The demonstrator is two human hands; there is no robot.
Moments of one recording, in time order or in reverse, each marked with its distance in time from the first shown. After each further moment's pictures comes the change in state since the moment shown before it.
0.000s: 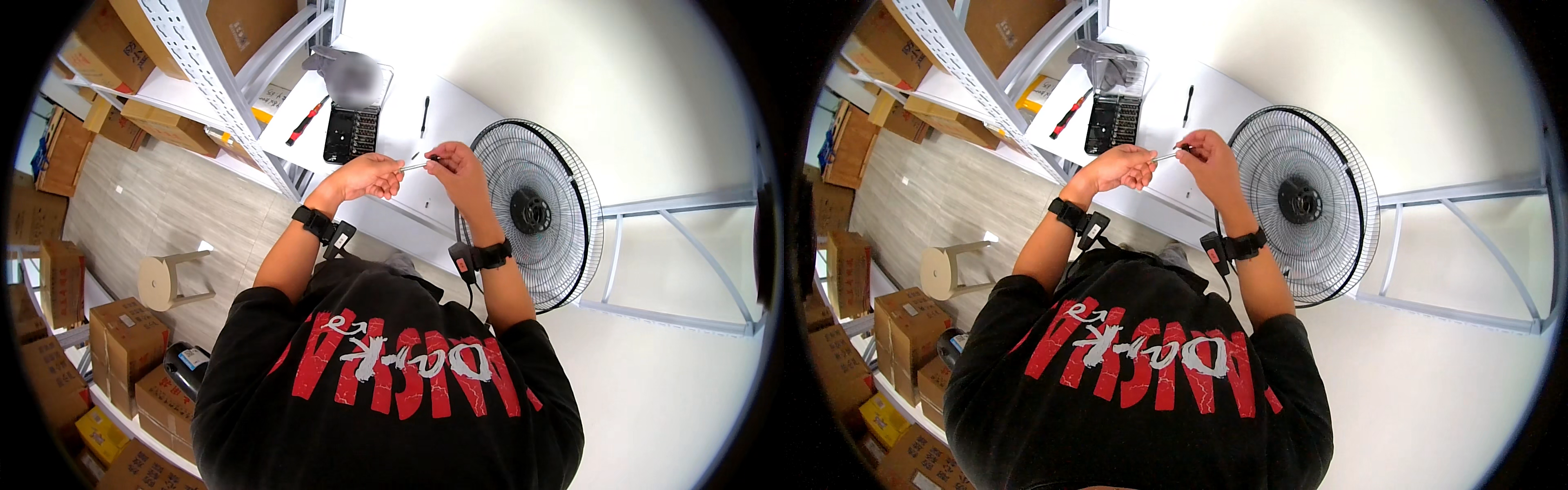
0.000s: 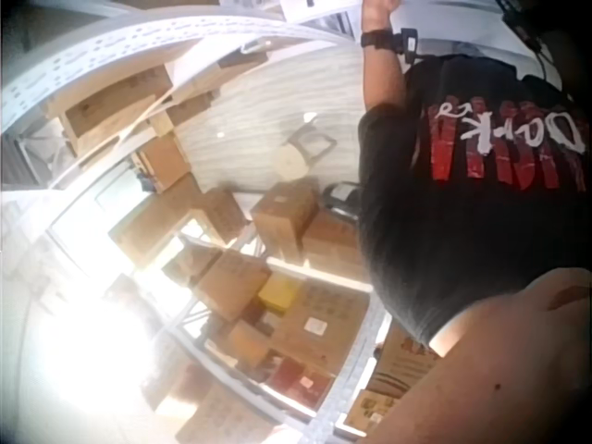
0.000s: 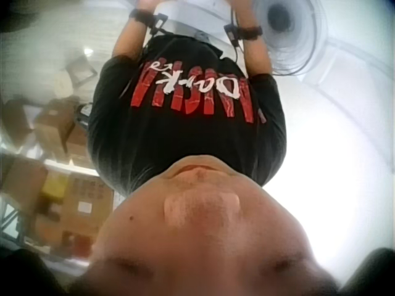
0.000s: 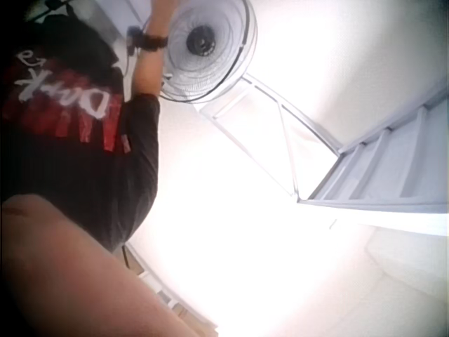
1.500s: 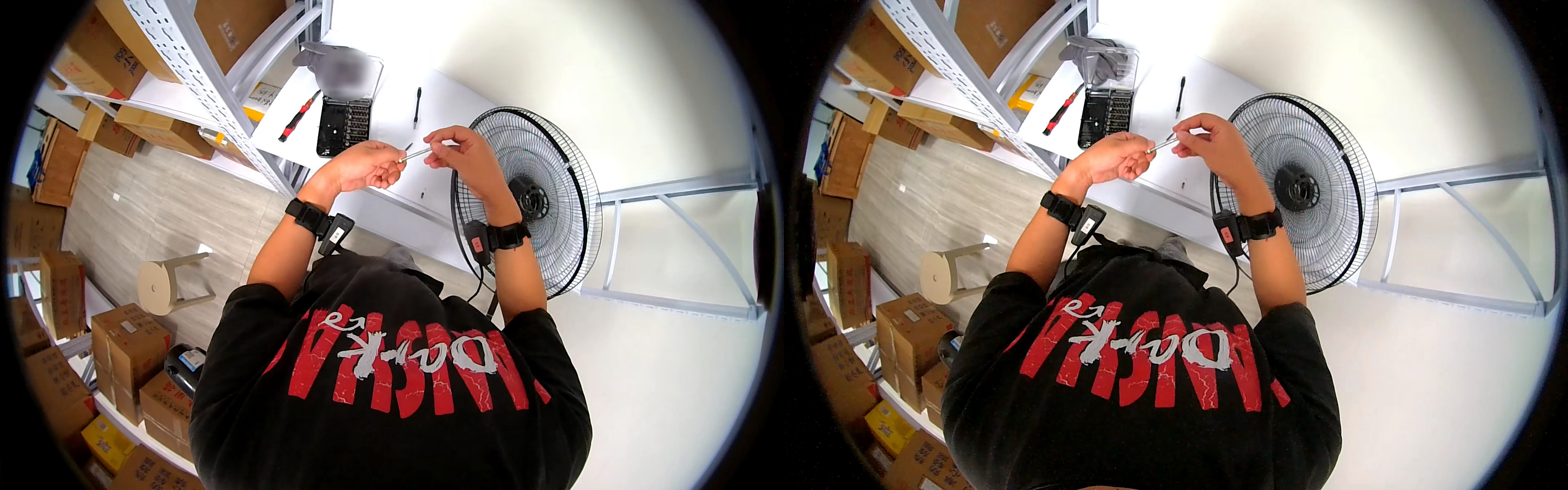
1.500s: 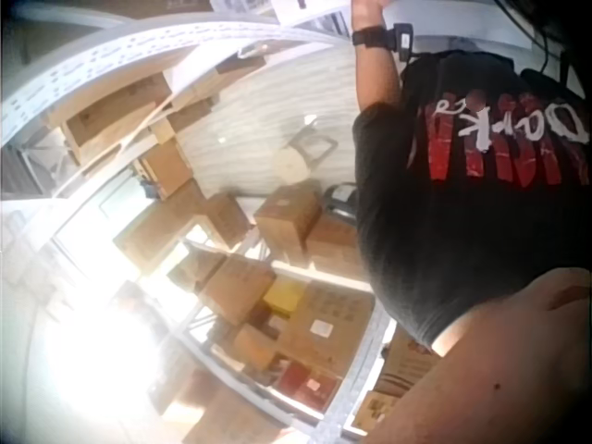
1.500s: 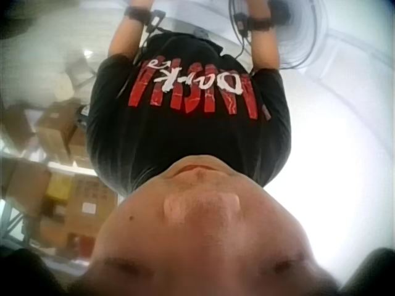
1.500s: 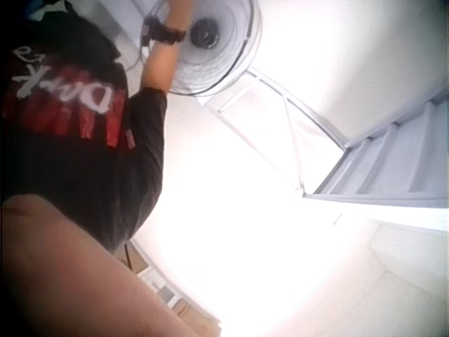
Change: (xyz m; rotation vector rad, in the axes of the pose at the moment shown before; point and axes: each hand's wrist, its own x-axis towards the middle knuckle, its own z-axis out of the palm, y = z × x) left_hand -0.007 0.017 0.017 -0.084 -0.078 0.036; right_hand 0.006 -0.039 -0.021 0.042 -0.191 0.120
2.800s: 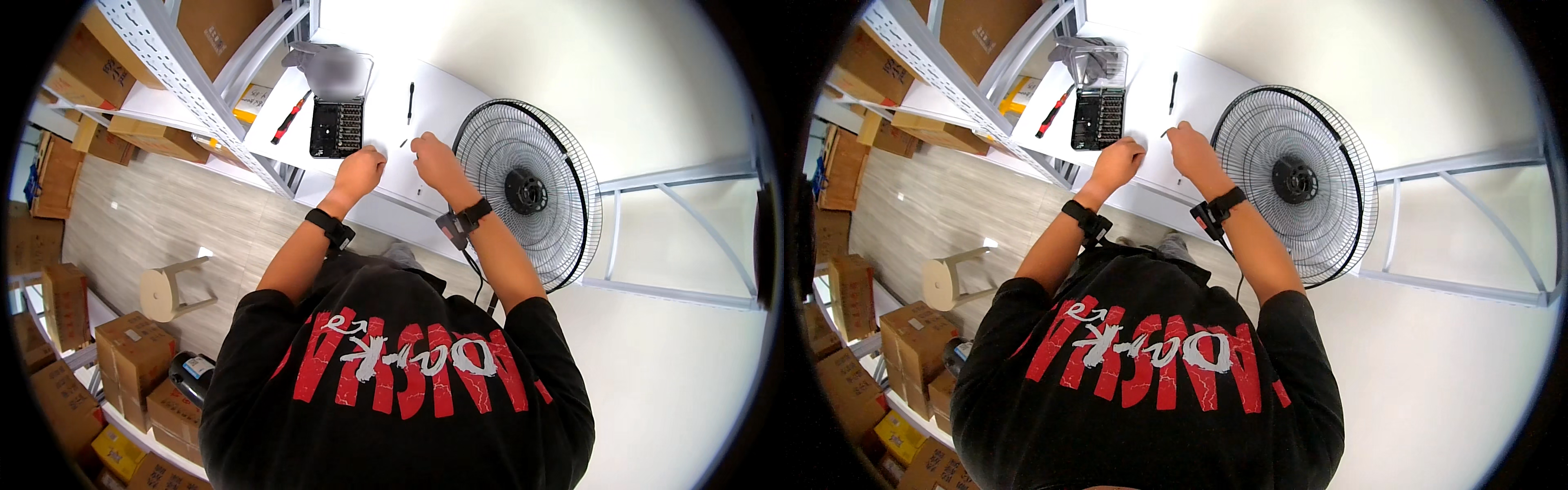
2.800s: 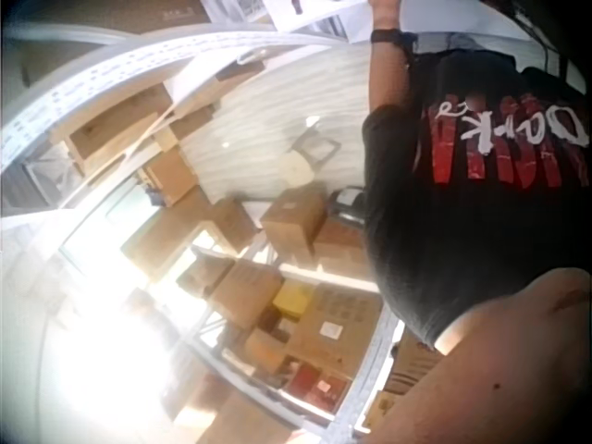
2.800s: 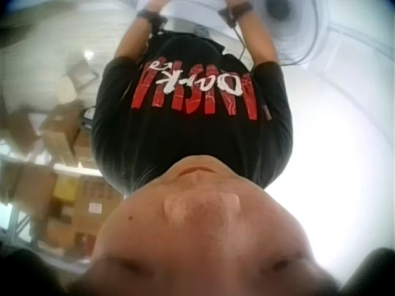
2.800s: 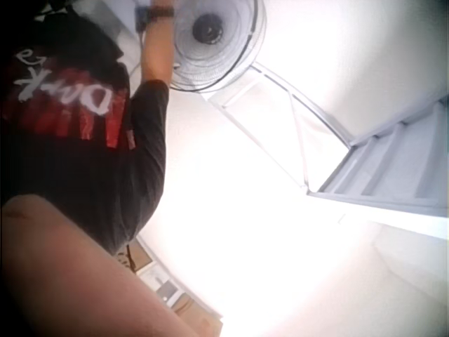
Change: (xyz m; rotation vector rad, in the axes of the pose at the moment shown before) left_hand 0.051 -0.082 -0.034 1.327 0.663 0.587; right_hand 0.029 0.088 0.007 -1.169 0.037 -0.225
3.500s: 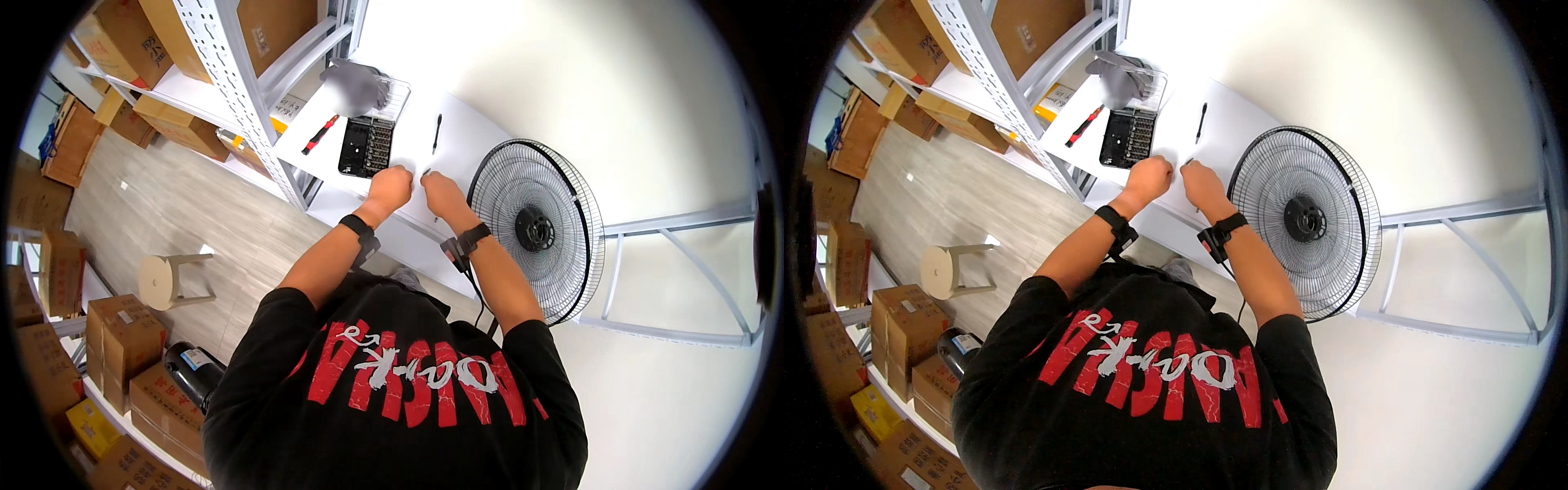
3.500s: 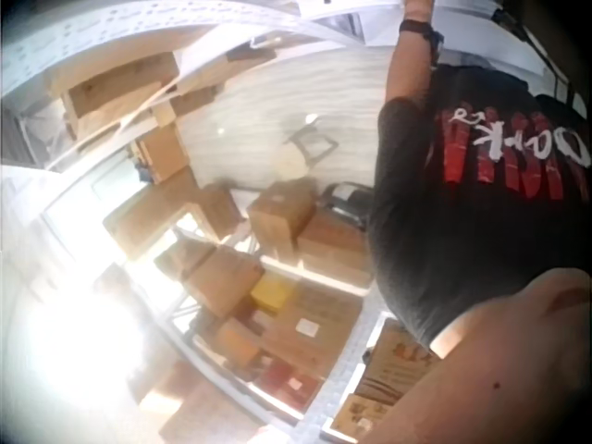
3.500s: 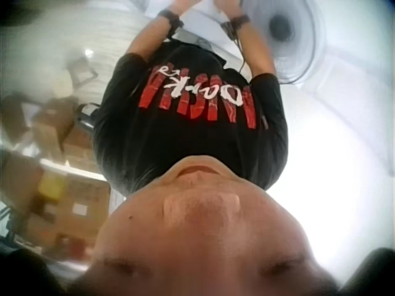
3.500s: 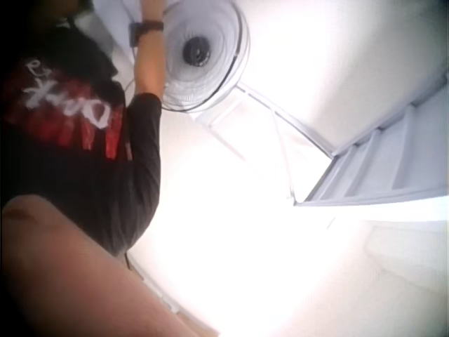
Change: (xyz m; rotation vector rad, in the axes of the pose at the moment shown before) left_hand 0.017 -0.004 0.020 0.173 -0.005 -0.091; right_hand 0.014 0.005 0.040 -0.167 -0.206 -0.028
